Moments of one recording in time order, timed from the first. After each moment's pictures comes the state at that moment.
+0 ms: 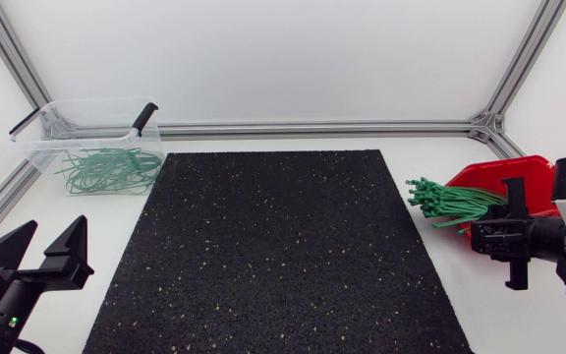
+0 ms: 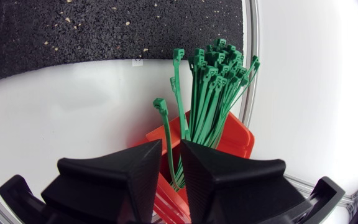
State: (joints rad) left arm 0.00 0.06 0.02 -0.01 -0.01 -0.11; right arm -0.28 1.21 0.48 -0.10 -0.05 -1.79
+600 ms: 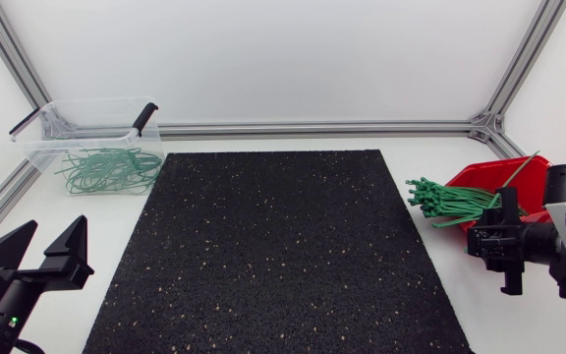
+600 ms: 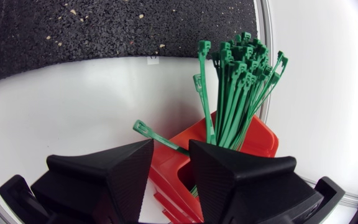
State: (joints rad) left arm 0.00 0.06 0.02 -0.01 -0.01 -0.11; right arm -0.31 1.32 0.48 -0.07 -0.07 -1.79
